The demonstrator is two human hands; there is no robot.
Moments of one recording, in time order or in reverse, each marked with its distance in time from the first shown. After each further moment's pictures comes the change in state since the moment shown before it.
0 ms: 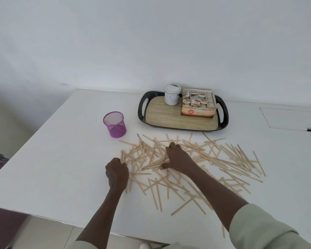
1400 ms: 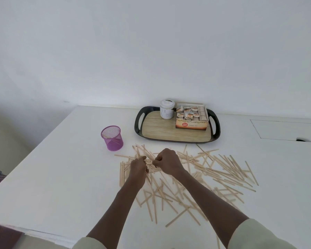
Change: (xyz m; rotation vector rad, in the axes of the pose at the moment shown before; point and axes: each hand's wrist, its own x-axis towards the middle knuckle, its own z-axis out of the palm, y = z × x) left_hand -0.020 0.082 0.042 -0.836 -0.361 -0.251; right_hand -0.018 -0.030 -0.037 0.498 0.285 0.085
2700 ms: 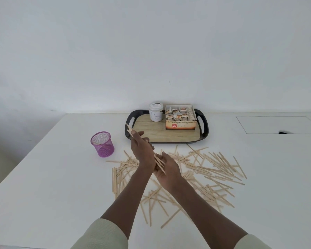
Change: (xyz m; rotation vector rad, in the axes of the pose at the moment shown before) left_hand -0.041 0.054 0.077 -0.362 0.039 0.410; right_hand -0.035 -0.003 -0.004 1.843 0.079 0.539
